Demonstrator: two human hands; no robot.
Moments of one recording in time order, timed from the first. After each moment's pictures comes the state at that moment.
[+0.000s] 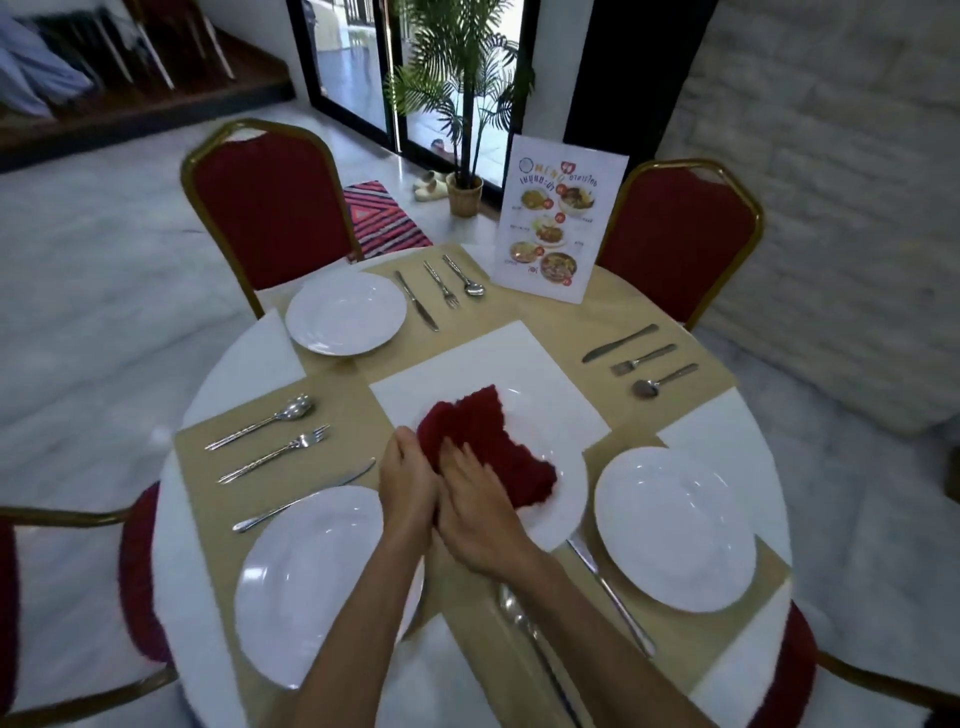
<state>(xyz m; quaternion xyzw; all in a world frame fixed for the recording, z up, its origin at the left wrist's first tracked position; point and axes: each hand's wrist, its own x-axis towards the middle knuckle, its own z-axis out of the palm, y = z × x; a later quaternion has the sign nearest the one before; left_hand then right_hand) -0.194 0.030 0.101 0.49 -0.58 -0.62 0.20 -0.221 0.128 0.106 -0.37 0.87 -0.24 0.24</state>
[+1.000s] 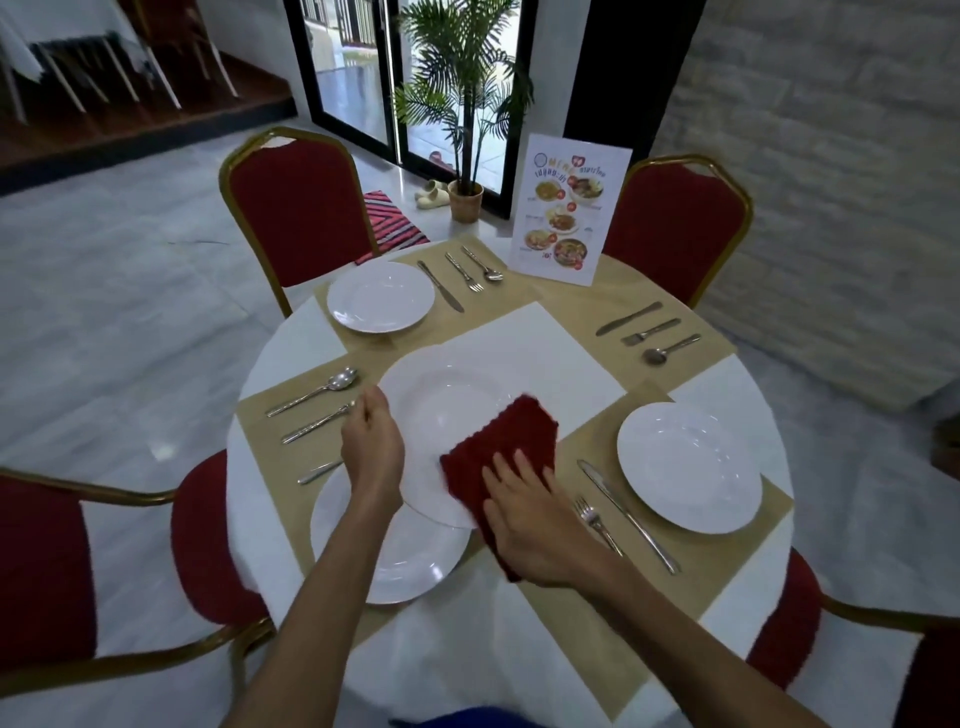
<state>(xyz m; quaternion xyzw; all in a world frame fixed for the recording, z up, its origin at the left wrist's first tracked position) -0.091 -0.014 0.145 0.48 -0.58 -0.61 0.27 -0.124 0.167 0.125 -0.38 0.90 -0.05 0.22</state>
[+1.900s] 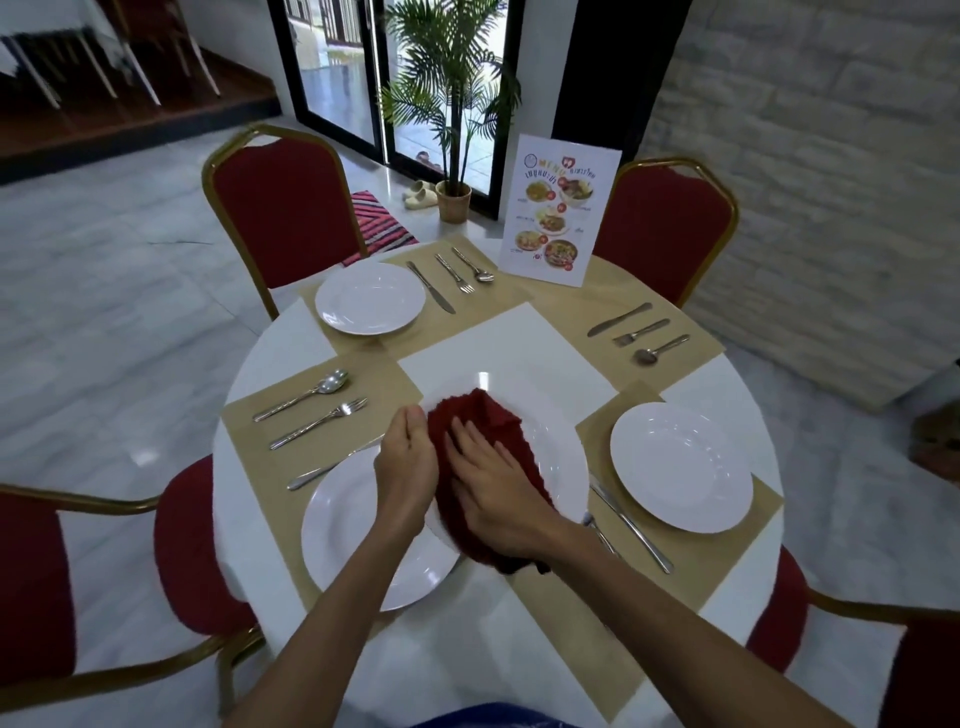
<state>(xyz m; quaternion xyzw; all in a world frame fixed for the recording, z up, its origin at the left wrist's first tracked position) -0.091 0.013 0.130 0.39 -0.69 -0.58 0.22 -0.146 0.132 0.109 -0.46 0.85 -0.17 0.17</state>
